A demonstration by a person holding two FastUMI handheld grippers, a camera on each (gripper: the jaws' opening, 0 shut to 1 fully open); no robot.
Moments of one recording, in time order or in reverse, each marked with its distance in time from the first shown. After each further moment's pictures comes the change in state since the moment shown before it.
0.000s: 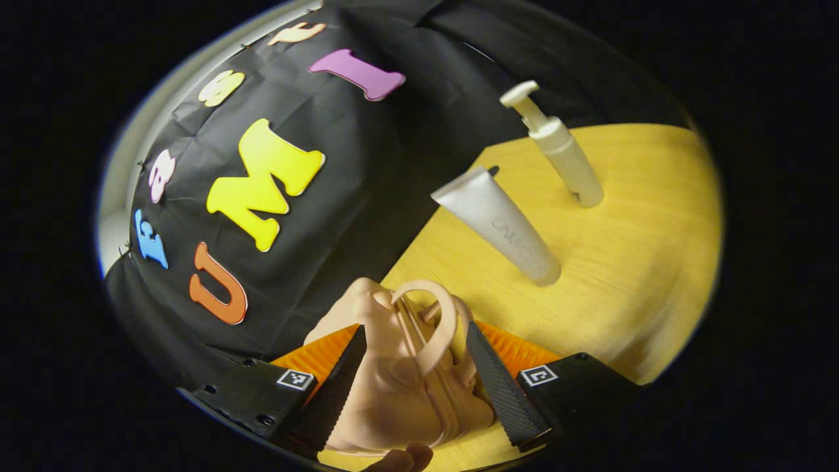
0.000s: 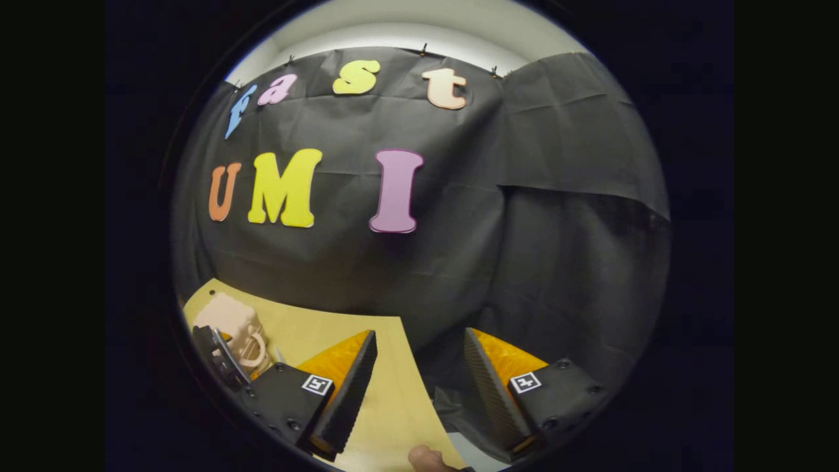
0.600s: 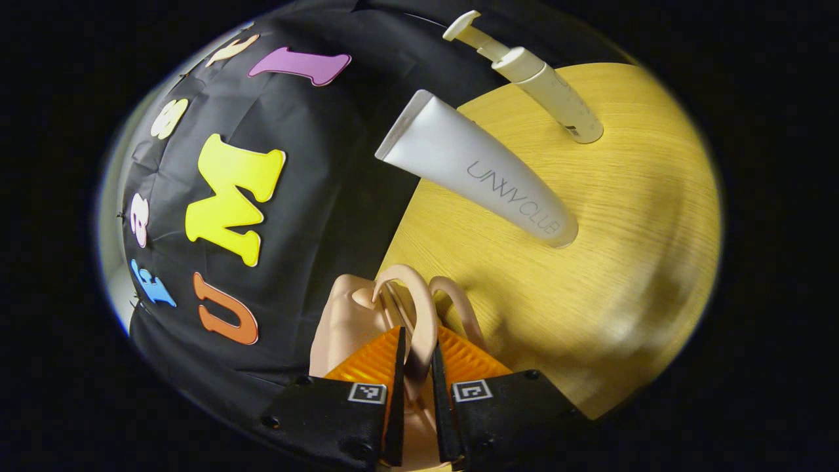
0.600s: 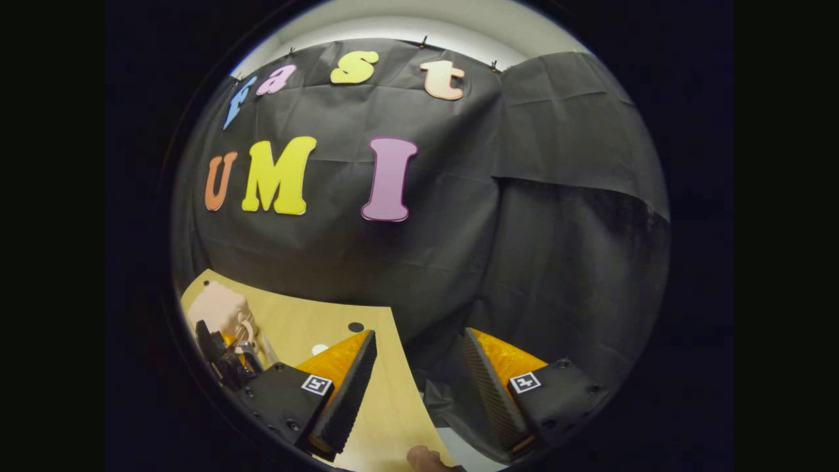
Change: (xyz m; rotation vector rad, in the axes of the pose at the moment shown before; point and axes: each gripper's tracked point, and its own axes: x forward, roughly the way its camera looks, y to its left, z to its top) left arm 0.037 0.009 -0.014 0.197 0.088 0.013; right arm -0.001 0.000 -0.016 -0.028 0.041 -0.010
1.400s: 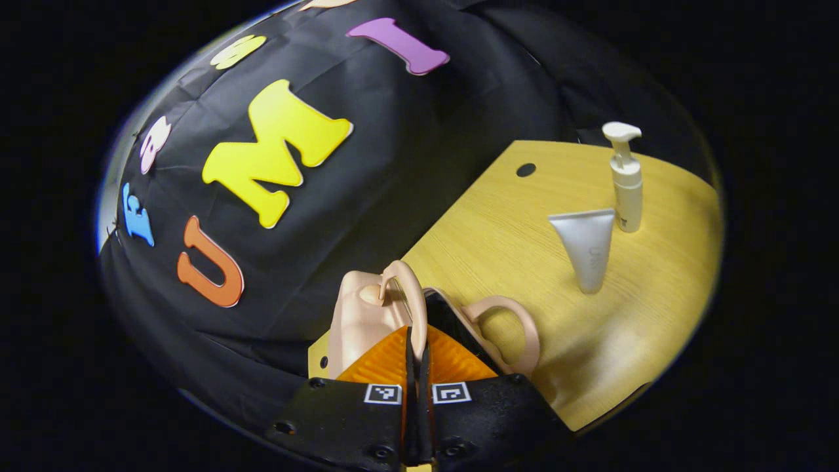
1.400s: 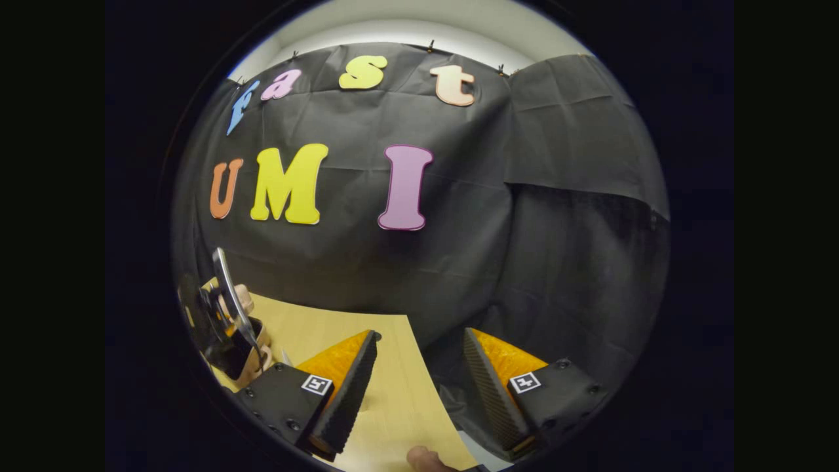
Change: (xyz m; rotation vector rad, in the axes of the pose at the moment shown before) left arm -0.028 0.120 -0.006 -0.379 -0.004 -0.091; right arm 0.002 0.049 0.022 0.020 -0.026 0.035
